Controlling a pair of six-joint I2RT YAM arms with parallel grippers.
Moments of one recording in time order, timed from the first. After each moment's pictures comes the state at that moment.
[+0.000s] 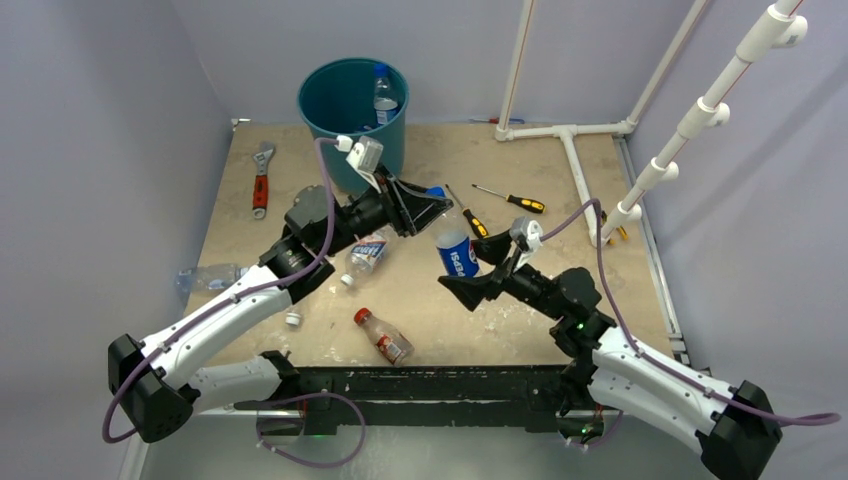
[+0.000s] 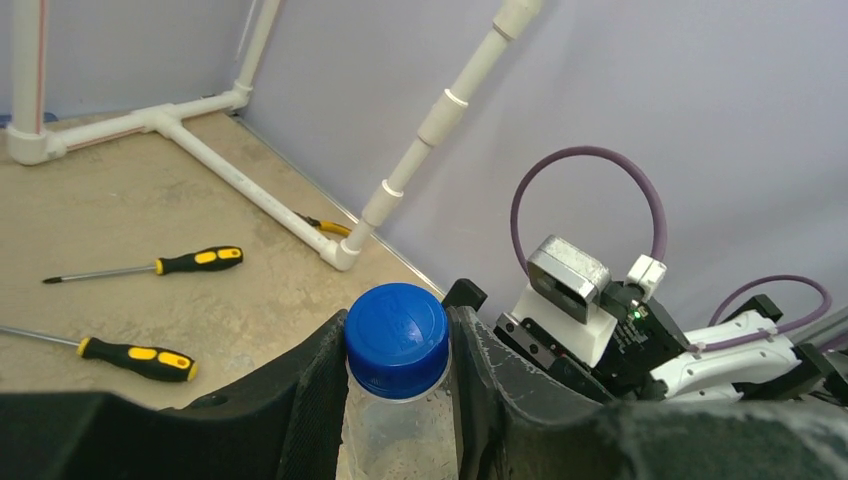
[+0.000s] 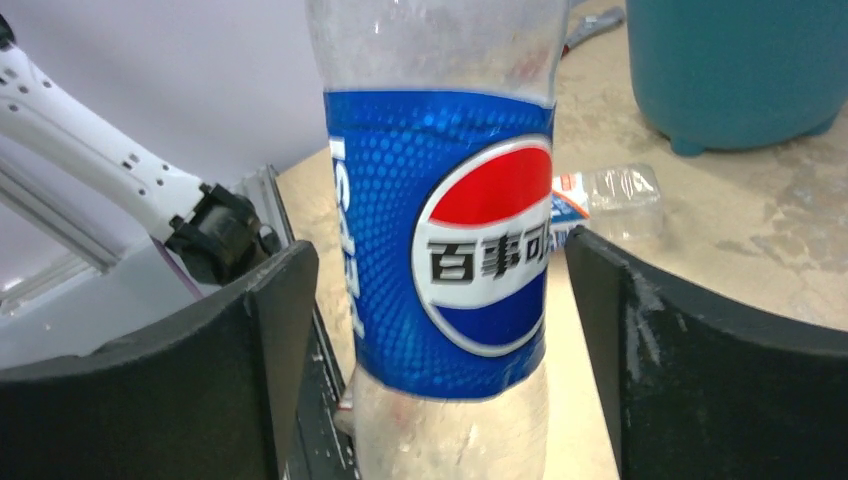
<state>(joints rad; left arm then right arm) -0.76 1.10 0.99 0.28 0.27 -0.60 0.77 0.73 0.35 0.63 -0.28 0.34</state>
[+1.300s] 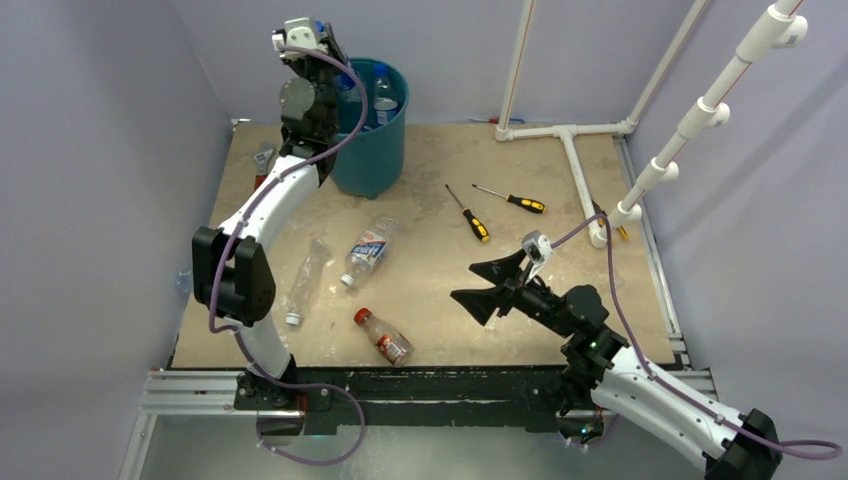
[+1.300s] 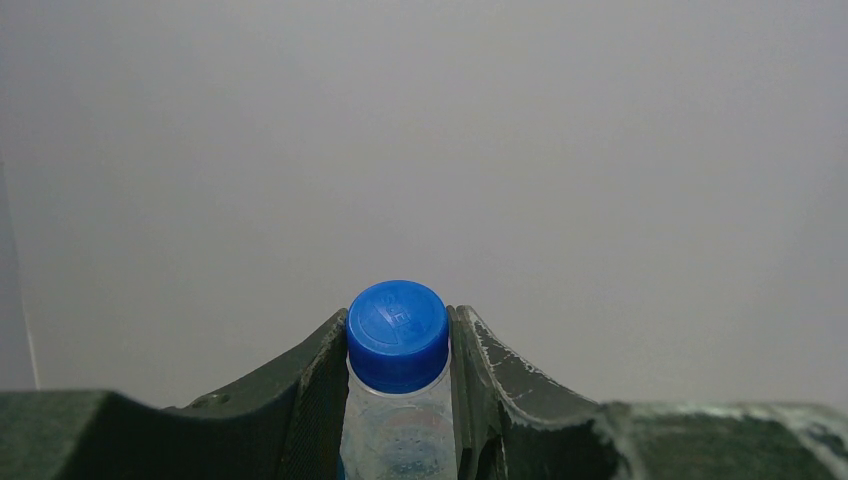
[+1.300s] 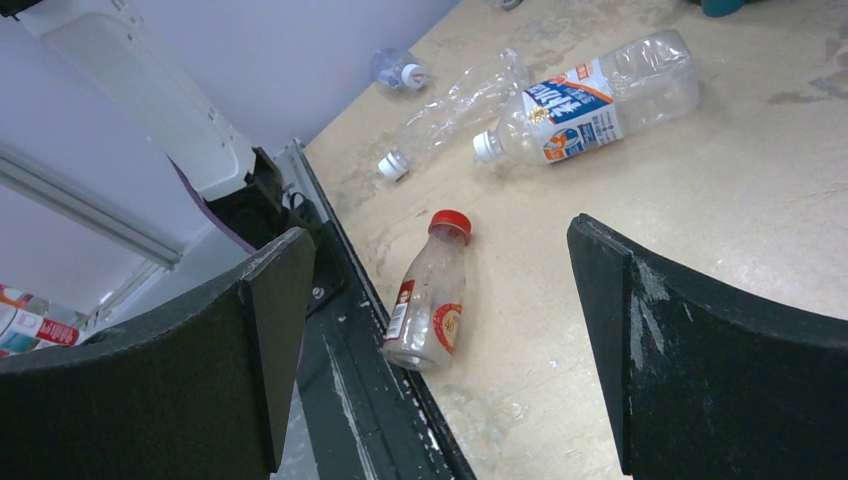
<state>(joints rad) -0.30 1.76 1.60 0.69 -0.41 0.01 0.77 0.52 0.23 0.43 -0.22 0.53</state>
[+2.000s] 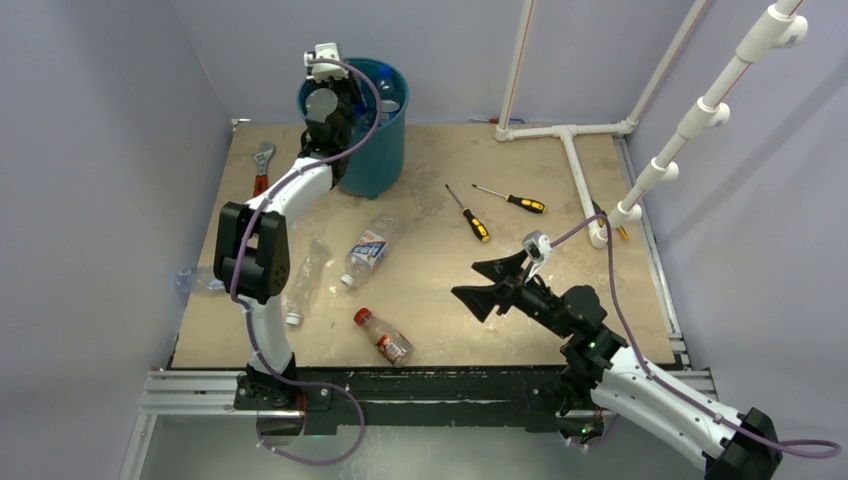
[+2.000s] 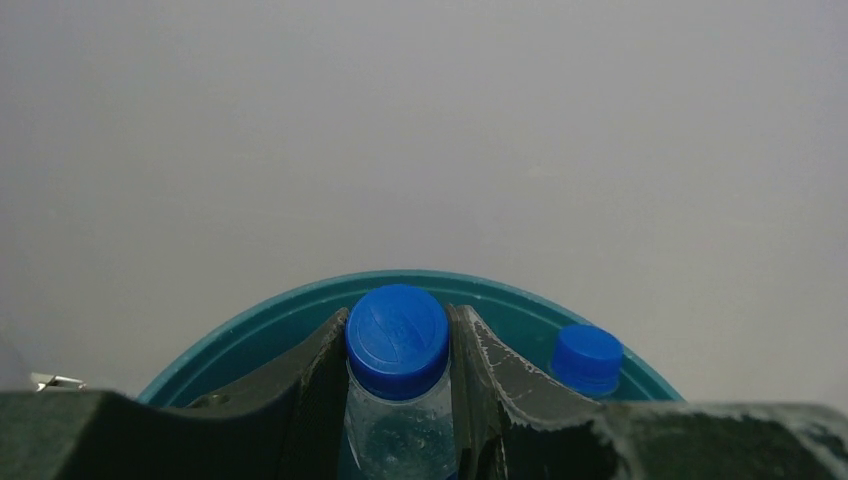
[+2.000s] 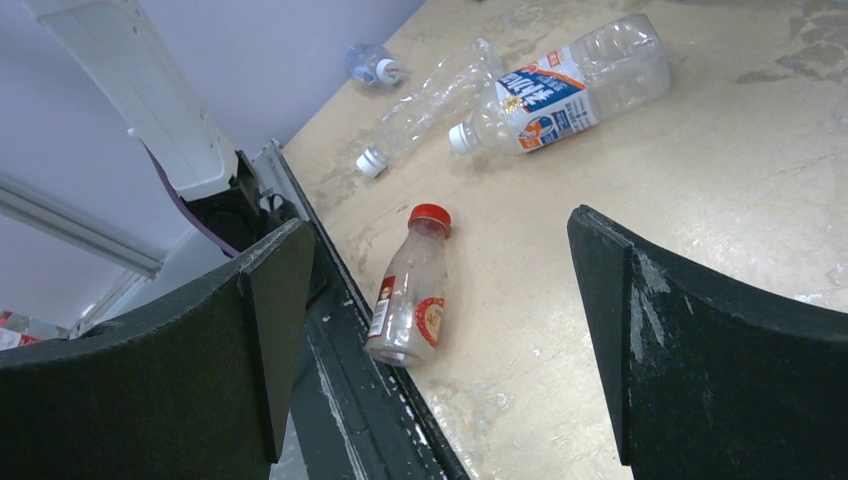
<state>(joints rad) -0.28 1.95 1.55 0.70 -0.37 -0.04 0.77 0.53 0.22 0.44 -0.17 0.53</state>
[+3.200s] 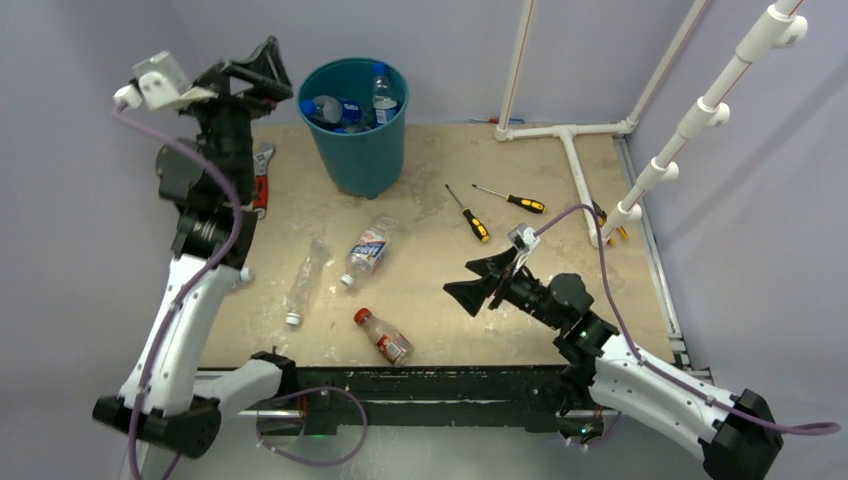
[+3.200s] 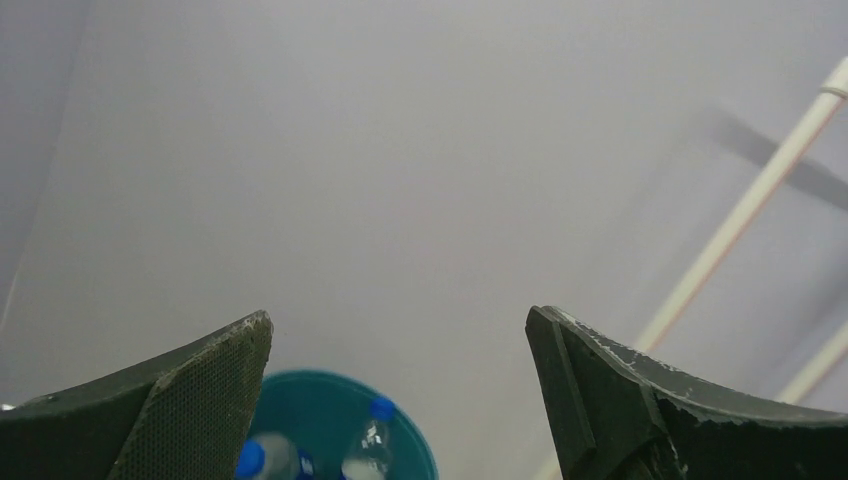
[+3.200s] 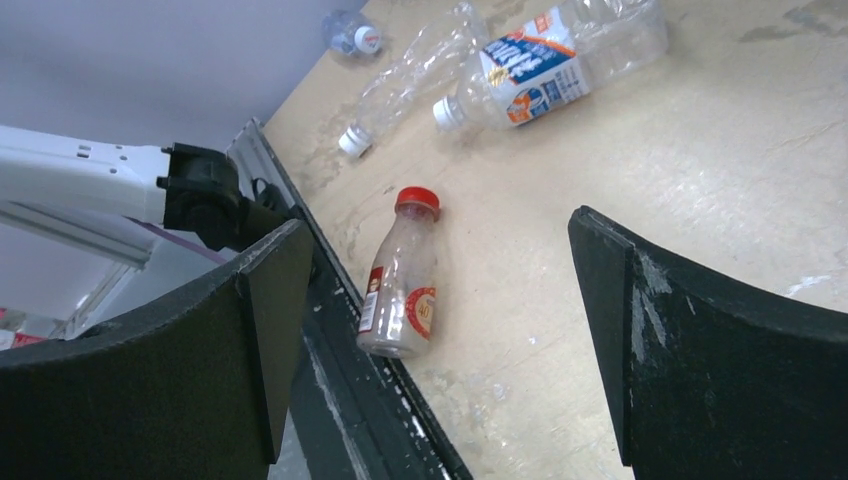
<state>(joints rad) -0.28 1.14 1.43 0.27 -0.37 -0.31 0.77 0.65 0.27 0.42 -0.16 0.52</state>
